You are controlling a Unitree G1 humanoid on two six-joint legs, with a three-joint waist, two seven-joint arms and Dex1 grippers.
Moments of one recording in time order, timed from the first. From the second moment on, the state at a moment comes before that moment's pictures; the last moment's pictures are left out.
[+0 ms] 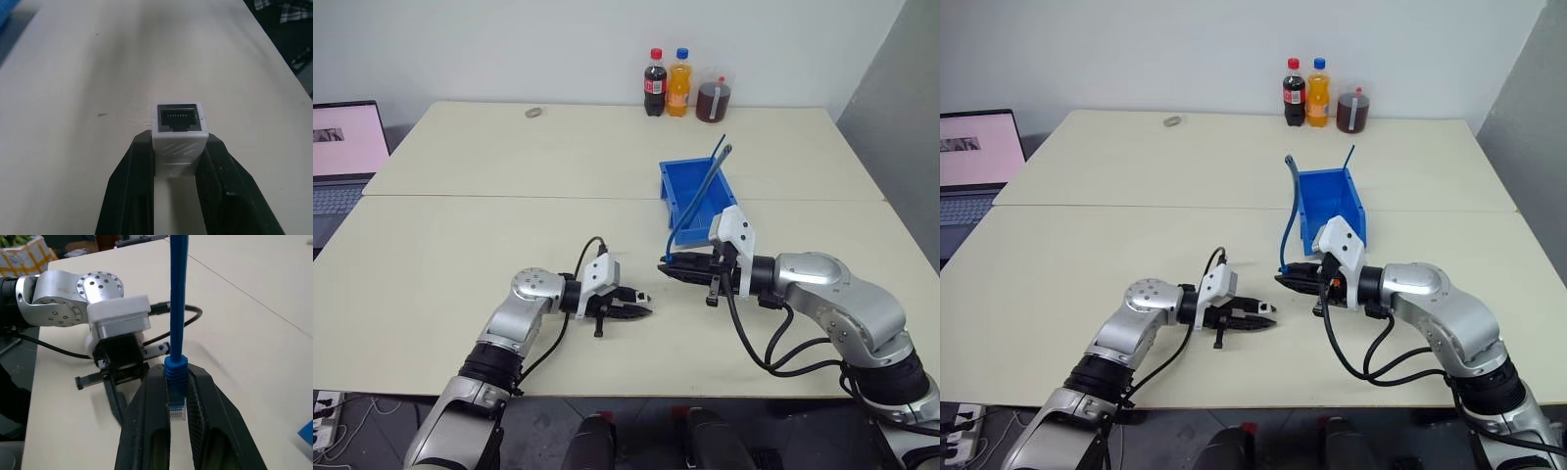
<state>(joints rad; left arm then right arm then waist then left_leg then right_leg) -0.48 0.46 -0.27 0.29 -0.19 0.09 -1.34 -0.46 -0.54 0.21 -0.44 0.51 0.72 0.72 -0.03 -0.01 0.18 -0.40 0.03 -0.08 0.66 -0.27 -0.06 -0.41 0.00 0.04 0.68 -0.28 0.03</state>
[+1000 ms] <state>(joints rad) -0.50 0.44 -0.32 0.38 -0.13 -0.09 -1.35 -0.24 -0.39 0.28 -0.35 0.41 0.50 0.75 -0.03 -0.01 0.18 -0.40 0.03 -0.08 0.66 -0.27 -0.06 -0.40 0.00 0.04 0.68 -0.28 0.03</state>
